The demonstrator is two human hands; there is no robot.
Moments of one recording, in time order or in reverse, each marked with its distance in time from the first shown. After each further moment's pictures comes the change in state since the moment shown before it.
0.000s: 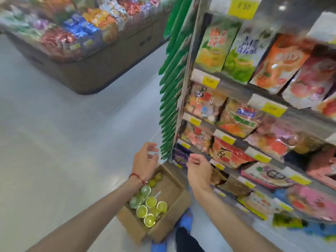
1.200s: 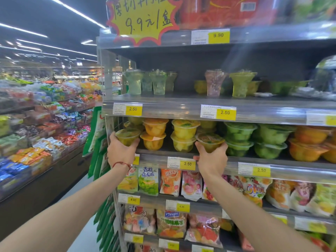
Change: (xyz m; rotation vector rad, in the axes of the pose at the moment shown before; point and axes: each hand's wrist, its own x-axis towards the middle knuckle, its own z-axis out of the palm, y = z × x) left_hand 0.141 0.400 0.002 -0.165 0.390 0.392; right_hand 0.022 -0.292 -0.268 0.404 0.692 -0.524
